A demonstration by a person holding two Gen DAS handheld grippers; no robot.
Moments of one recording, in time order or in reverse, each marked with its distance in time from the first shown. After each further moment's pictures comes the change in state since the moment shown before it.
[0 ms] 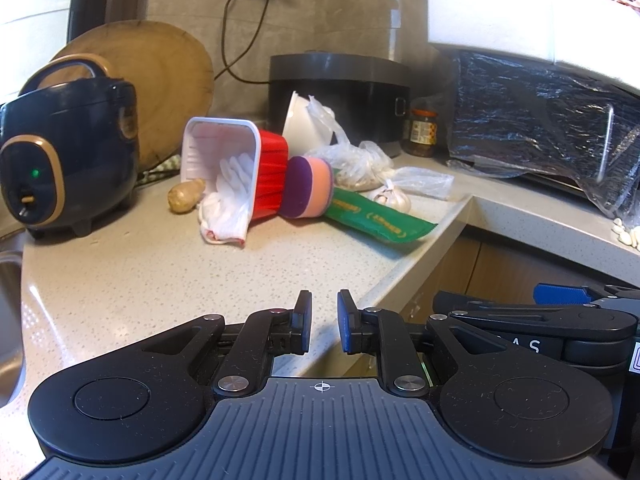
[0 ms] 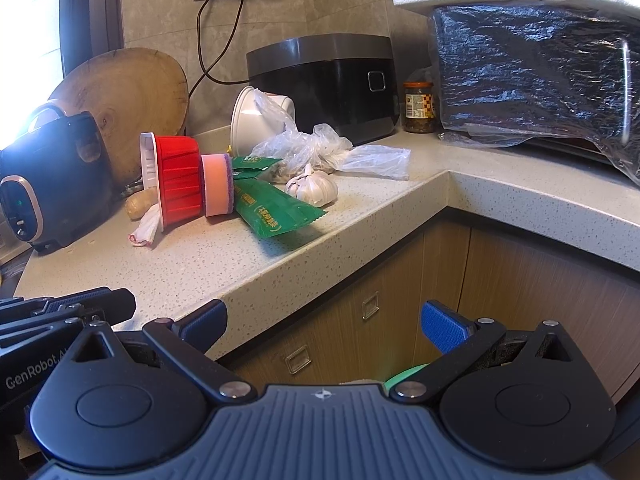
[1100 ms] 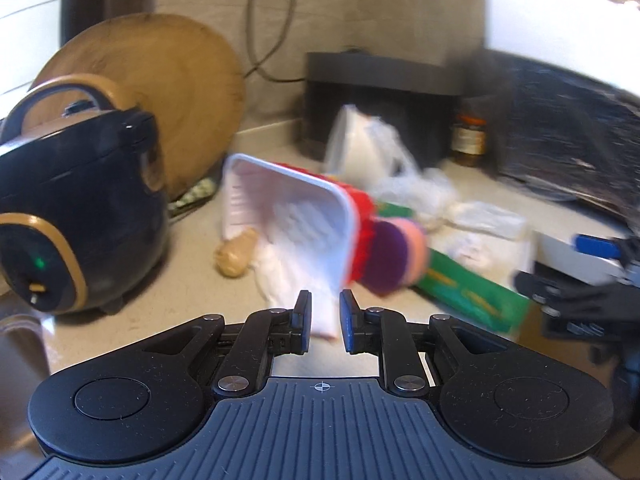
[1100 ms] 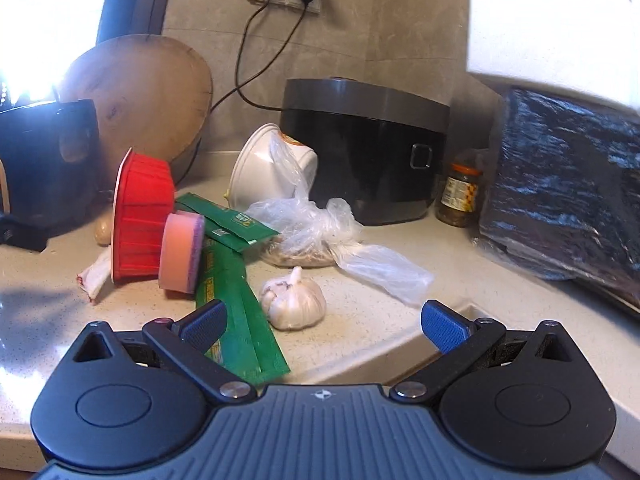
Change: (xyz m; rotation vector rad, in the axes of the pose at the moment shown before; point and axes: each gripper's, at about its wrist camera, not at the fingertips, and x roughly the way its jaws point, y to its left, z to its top) left arm 0.060 0.082 0.098 0.004 0.107 0.059; right arm 0.074 -0.001 0.091 -0.305 -0.121 0.046
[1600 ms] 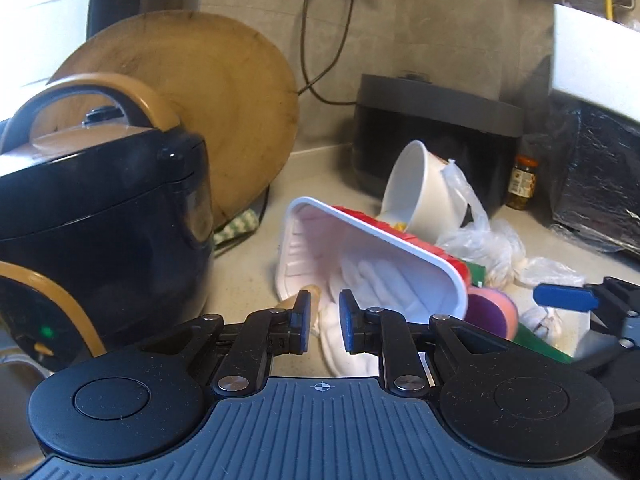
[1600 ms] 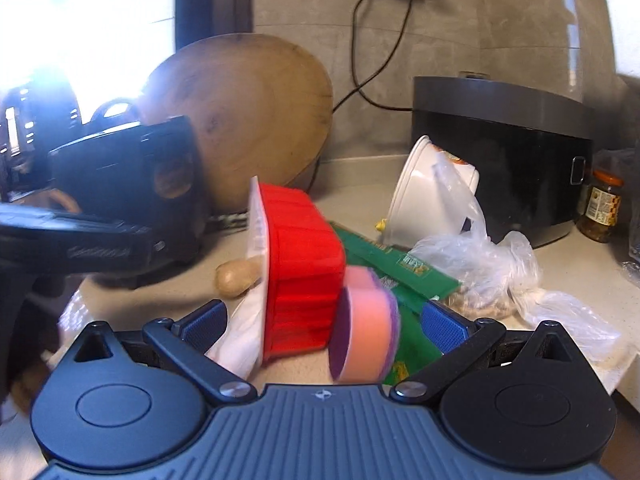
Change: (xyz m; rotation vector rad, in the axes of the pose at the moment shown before) left arm 0.043 0.054 0.033 -0.074 -0.072 0.020; right arm 0.054 0.082 0.047 0.022 0.001 0.217
